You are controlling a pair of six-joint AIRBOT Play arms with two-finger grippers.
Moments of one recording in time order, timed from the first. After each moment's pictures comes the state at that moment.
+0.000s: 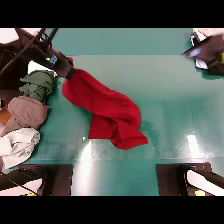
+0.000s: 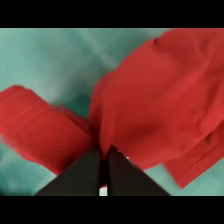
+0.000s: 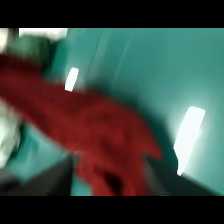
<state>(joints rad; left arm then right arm) -0.36 -1.33 1.74 1.43 -1.46 -1.27 -0.15 -1.18 1.51 -0.74 1.51 1.42</state>
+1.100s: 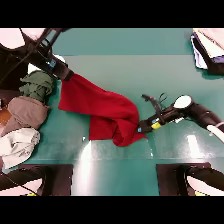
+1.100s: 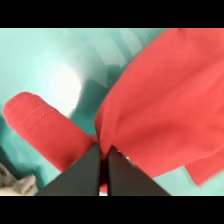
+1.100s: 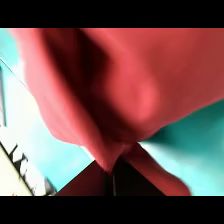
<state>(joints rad) -0.36 -1.33 1.75 1.53 -1.48 -1.36 0.26 -1.19 0.76 -0.74 1.25 1.19</state>
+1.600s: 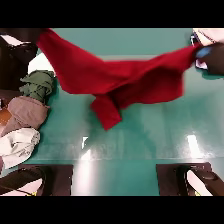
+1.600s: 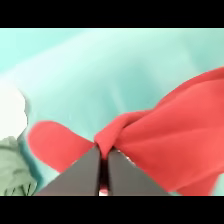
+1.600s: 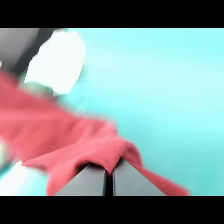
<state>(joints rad) -0.36 -1.21 2.12 1.50 -1.47 -1.44 -0.20 -0.81 1.45 -0.73 1.21 1.27</state>
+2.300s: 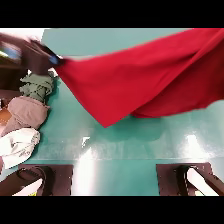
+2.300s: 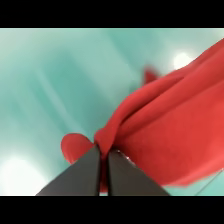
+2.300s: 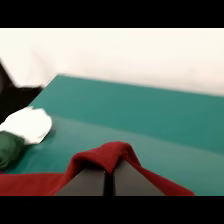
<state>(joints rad) -0.36 -1.06 1.67 1.25 -1.39 -1.46 -0.37 -0.98 1.99 -0.72 1.43 1.39</state>
